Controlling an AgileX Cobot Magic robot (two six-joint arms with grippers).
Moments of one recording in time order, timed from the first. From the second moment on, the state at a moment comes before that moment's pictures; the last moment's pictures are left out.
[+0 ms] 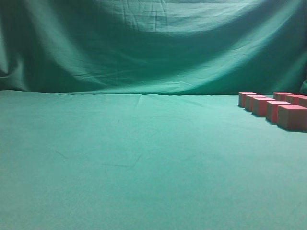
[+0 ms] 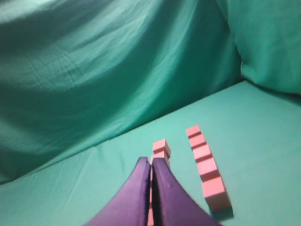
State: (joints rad) left arm -0.01 -0.01 0.02 0.02 0.35 0.01; right arm 0.01 -0.01 0.02 0.60 0.07 -0.17
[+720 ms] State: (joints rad) left arm -0.01 -0.01 0.02 0.02 0.35 0.01; right arm 0.01 0.34 -0.39 0.58 0.39 -0.45
